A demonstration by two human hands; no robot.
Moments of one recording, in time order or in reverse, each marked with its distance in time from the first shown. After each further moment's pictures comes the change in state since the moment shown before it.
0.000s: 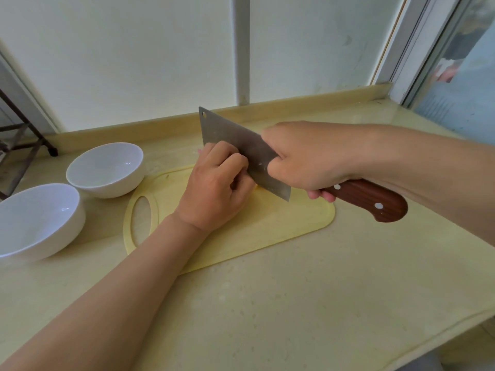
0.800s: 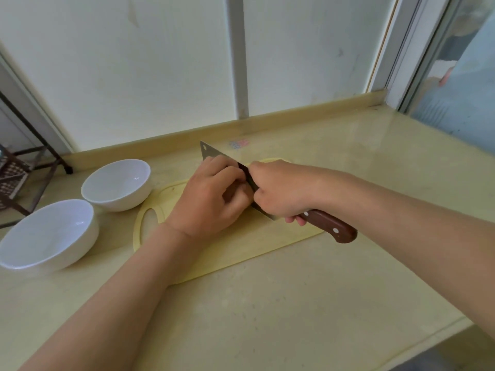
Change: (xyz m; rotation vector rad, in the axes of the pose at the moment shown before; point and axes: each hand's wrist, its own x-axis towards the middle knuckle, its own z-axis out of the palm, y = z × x) left_hand 0.002 0.002 -0.021 -0.072 -0.169 -0.052; right_hand 0.021 -0.003 0.039 0.050 -0.054 0.025
